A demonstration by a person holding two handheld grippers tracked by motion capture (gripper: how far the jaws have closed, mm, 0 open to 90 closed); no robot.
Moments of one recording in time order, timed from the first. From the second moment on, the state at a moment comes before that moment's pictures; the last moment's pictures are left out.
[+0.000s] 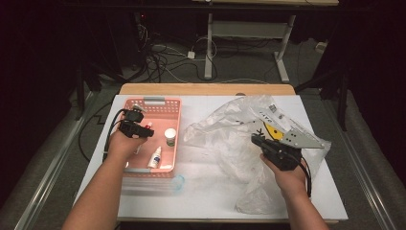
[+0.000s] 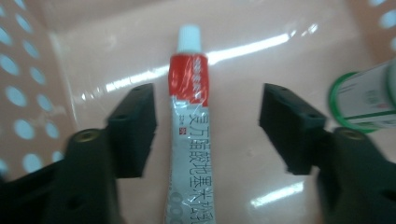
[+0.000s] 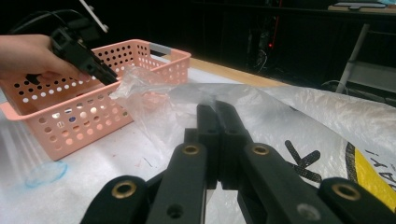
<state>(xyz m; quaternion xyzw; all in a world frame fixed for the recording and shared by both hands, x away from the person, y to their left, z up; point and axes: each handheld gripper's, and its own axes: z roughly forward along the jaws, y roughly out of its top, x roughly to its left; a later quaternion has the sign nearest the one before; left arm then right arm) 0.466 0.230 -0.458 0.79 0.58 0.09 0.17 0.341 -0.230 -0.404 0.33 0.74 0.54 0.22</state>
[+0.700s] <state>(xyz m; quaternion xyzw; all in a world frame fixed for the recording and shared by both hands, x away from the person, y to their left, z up) 0.464 0.226 -0.463 0.80 0.57 0.07 0.17 0.340 -0.233 -0.403 0.33 0.74 0.55 0.22</state>
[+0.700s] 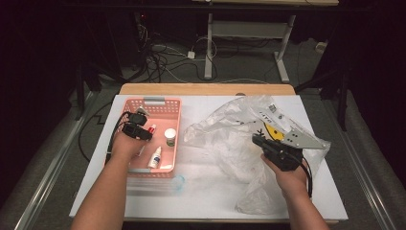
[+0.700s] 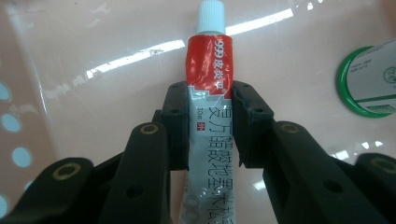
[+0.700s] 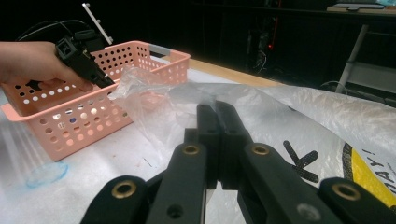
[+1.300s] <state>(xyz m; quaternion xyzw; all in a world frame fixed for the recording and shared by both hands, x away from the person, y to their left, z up) 0.461 0.222 -0.462 0.81 0.56 0.07 0.17 0.335 -0.241 -0.390 0.32 0.72 0.56 0.24</state>
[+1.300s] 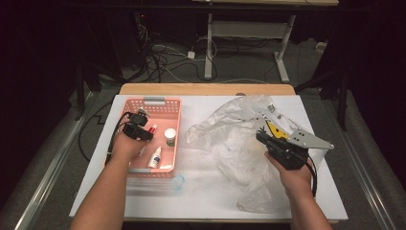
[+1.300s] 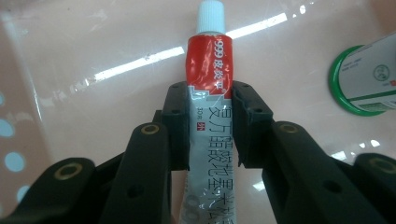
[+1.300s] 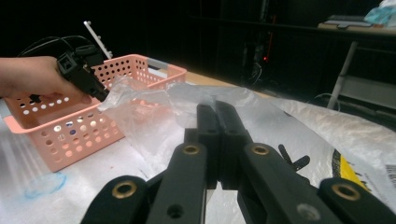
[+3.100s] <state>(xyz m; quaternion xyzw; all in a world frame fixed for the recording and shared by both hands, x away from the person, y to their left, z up) 0.378 0.225 -0.404 0.76 0.49 0.15 0.40 0.336 -0.243 -0.386 0.32 0.72 0.57 0.24</state>
